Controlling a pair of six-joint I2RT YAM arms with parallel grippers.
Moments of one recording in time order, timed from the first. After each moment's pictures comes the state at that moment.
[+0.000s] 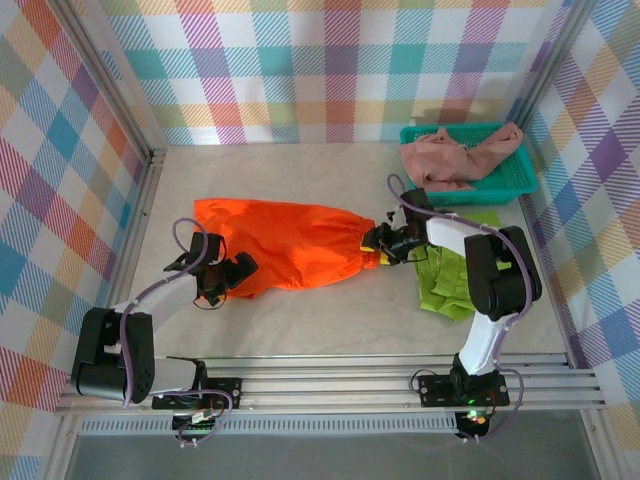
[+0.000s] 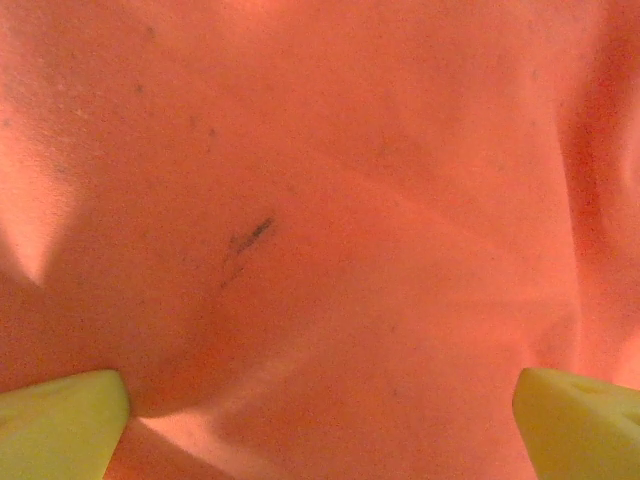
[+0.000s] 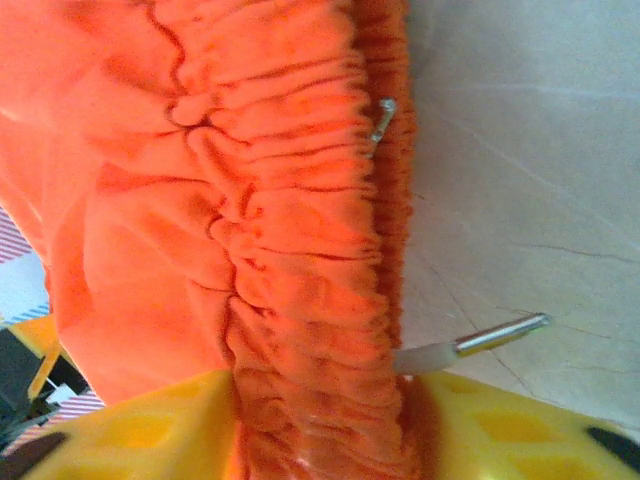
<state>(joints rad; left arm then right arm) -0.13 1.32 0.59 -0.35 0.16 -0.78 0.28 1.83 1.08 -0.43 -0.65 0.66</state>
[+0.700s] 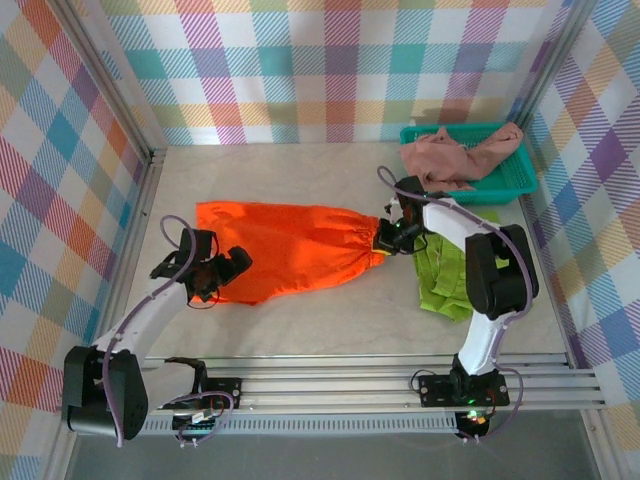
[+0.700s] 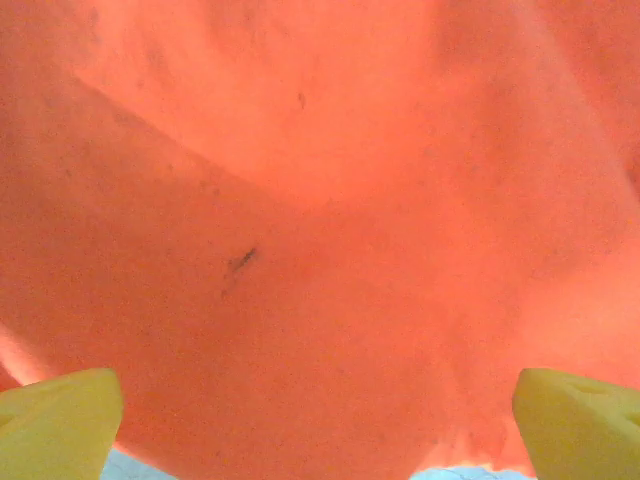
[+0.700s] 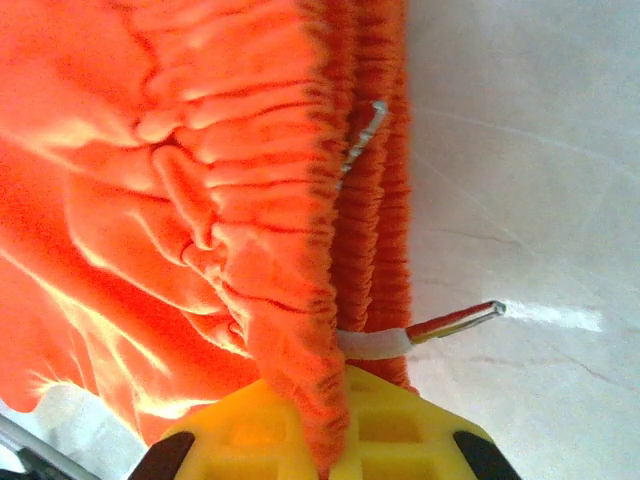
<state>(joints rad) -0.13 1.12 0.66 -0.54 0.12 -0.76 0.31 1.83 1.29 -0.78 -0.42 0.44</state>
